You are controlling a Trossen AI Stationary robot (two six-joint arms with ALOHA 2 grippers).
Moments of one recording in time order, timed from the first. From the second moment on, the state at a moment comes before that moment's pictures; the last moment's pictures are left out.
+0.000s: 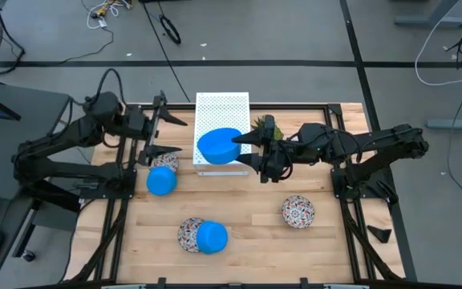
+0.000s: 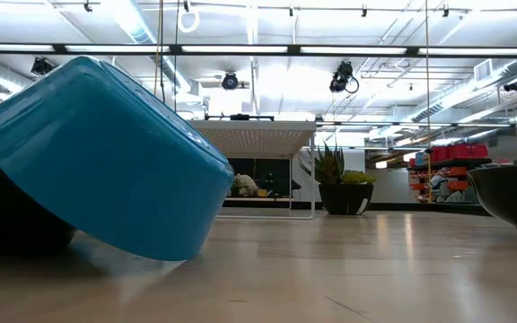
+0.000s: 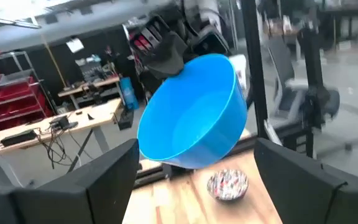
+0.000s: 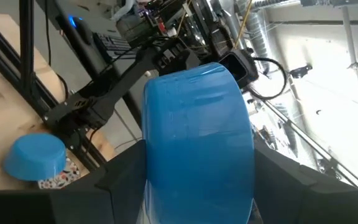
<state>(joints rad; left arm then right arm) 0.27 0.89 1.10 -0.19 0.45 0.25 0.17 1.37 1.36 0.02 0.21 -1.08</state>
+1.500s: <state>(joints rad) -0.02 1.13 1.36 -0.42 0.37 0.47 0.17 1.37 1.36 0.00 0.03 -0.87</state>
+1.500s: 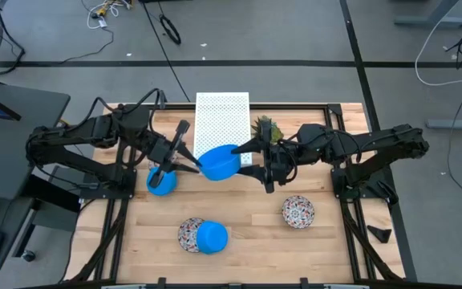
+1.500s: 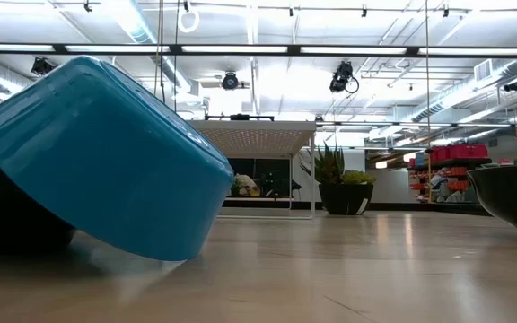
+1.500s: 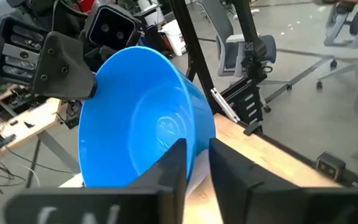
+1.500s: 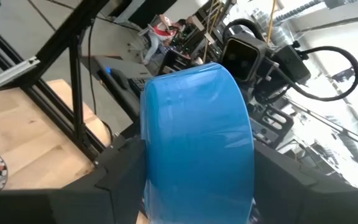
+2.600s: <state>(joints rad) -0.06 1.13 1.35 -0.44 0.24 0.37 0.19 1.31 1.36 -0.14 0.15 -0.48</state>
